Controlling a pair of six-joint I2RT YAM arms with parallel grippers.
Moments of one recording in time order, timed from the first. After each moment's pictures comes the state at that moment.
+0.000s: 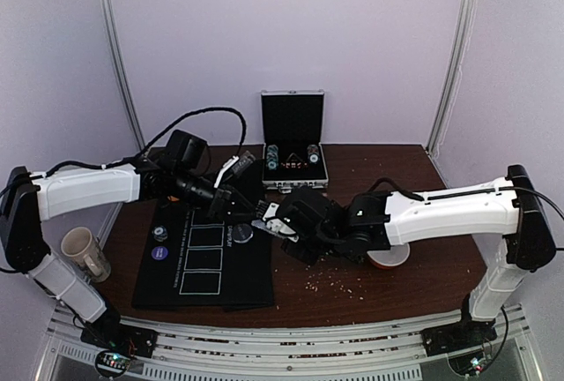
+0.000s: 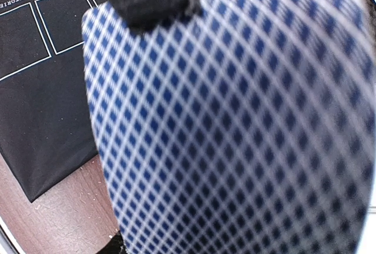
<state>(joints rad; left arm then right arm) -0.64 1.51 1.07 -0.29 0.88 -0.04 1.20 1.71 1.29 -0.49 0.50 -0.12</state>
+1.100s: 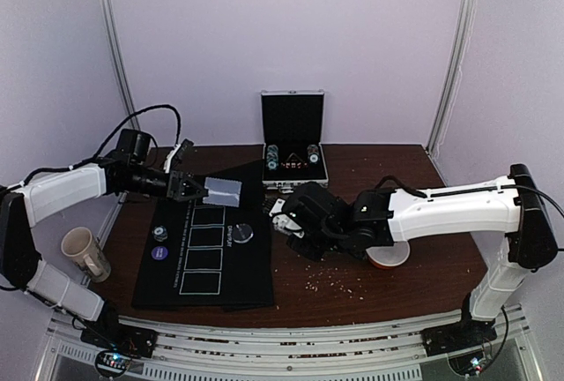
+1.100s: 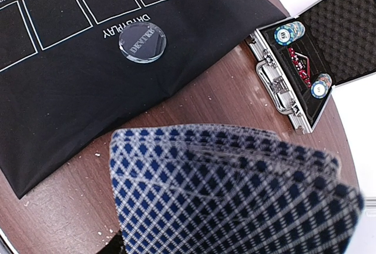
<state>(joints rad) -0.25 1.38 0.96 -0.37 0.86 -0.13 1.17 1.69 1.27 -0.49 0.50 -0.11</state>
